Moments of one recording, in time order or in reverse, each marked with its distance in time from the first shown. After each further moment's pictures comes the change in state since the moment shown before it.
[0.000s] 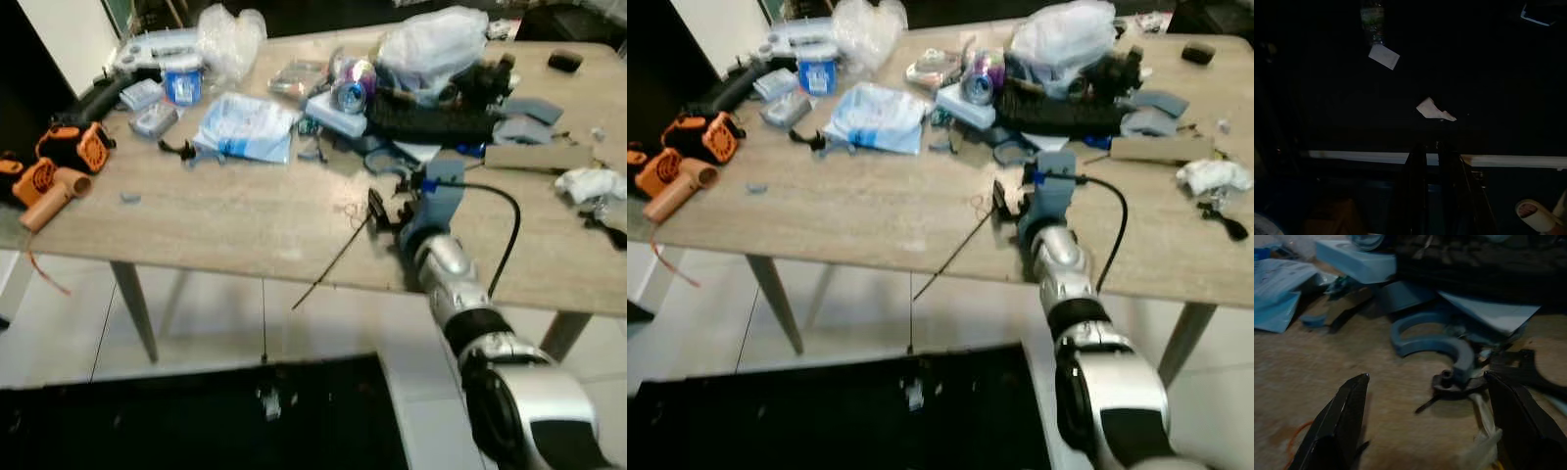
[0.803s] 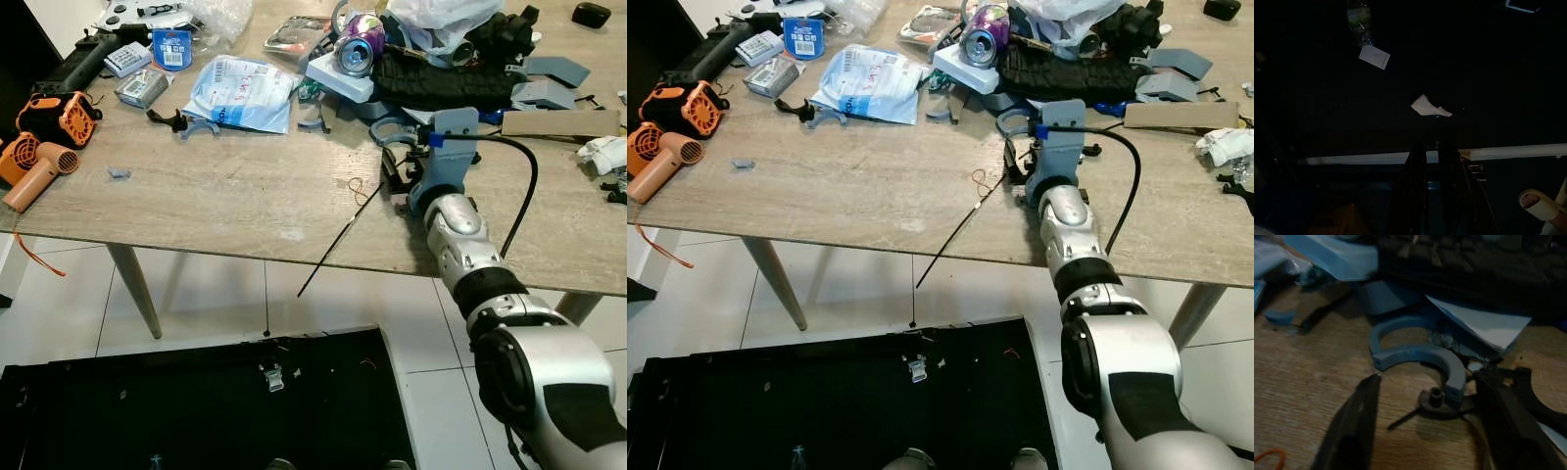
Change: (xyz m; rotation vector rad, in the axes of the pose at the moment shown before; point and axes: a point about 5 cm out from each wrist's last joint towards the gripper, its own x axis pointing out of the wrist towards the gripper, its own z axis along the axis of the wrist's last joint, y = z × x) left arm -0.001 -0.006 0.001 0.052 -0.055 -0.049; right arm 0.023 -0.001 0.037 -0.083 0.019 -0.063
